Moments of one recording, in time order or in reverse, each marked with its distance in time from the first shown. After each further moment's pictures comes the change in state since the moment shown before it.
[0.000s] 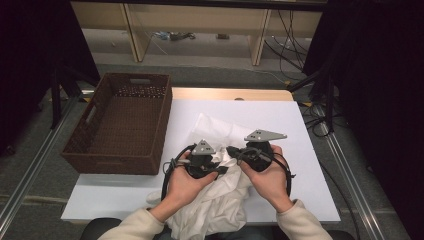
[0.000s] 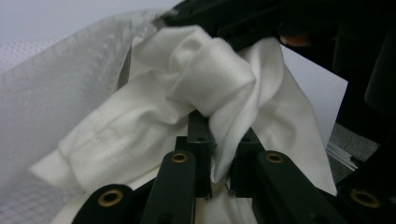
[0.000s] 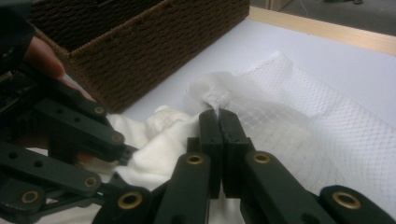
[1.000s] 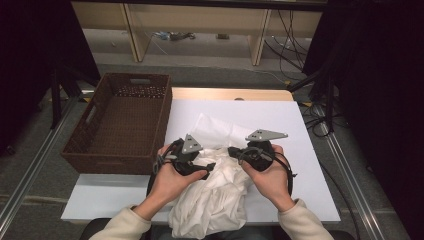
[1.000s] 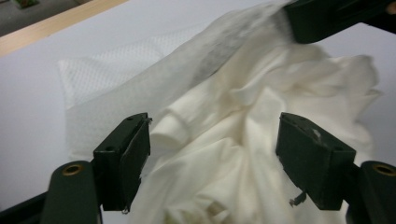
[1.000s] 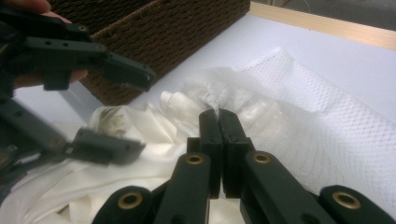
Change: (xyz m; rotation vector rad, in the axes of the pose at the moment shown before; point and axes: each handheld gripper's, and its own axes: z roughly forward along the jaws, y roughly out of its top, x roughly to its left) left arm 0.036 -0.009 -0.029 0.075 0.228 0.113; right arm -0.005 0.000 -0.002 0.028 0.011 0.007
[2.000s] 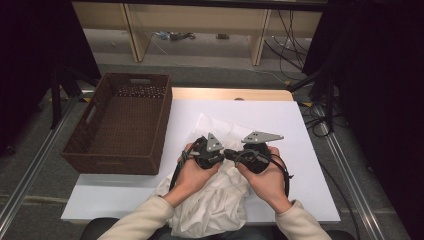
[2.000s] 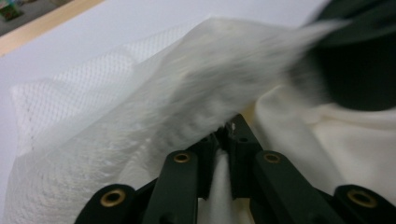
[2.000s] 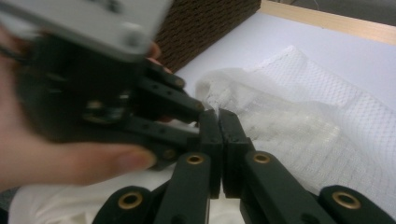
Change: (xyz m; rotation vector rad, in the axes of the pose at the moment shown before) left arm -0.017 0.015 0.062 0.005 0.000 0.087; right arm 0.006 -0.002 0.006 -0.002 0.022 -0.036
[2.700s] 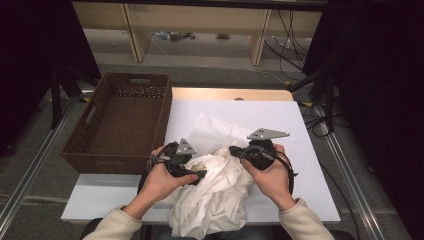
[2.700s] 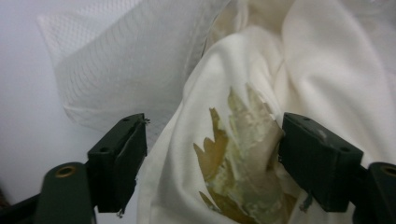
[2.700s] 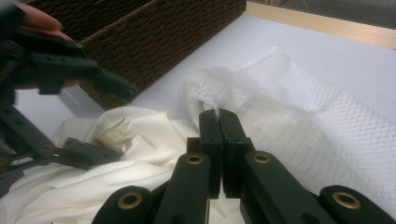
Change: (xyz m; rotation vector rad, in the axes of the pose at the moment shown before) left arm 0.025 -0.038 -0.056 0.094 -0.072 -0.104; right arm -0.011 0.002 -0.006 -0.007 -0.029 0.035
